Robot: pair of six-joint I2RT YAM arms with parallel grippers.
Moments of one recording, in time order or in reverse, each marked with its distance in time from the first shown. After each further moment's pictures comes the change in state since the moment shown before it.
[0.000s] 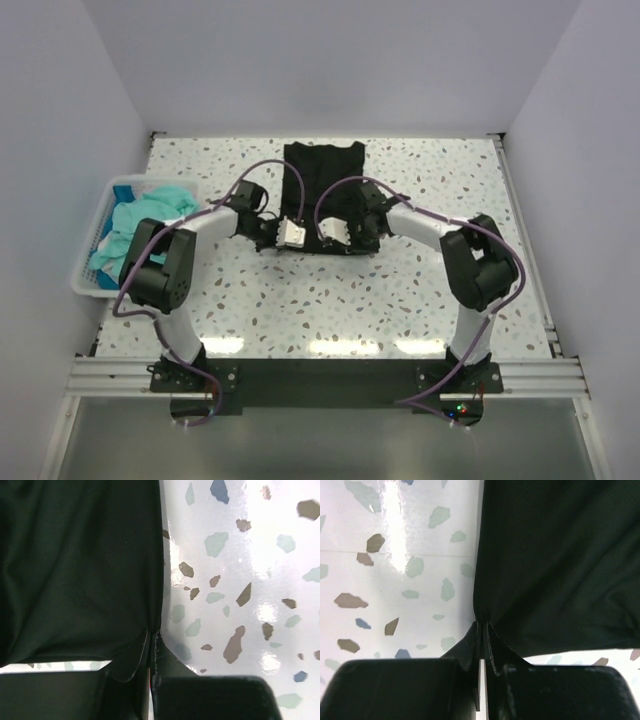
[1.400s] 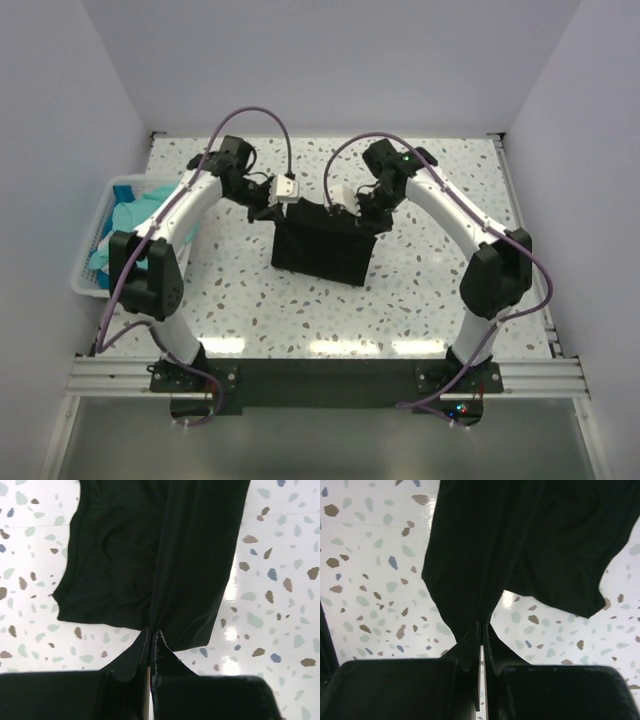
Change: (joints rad) left arm 0.043 -0.103 0.396 -0.524 0.113 -0.151; right arm -0.036 -0.112 0.407 -0.632 -0.126 0.012
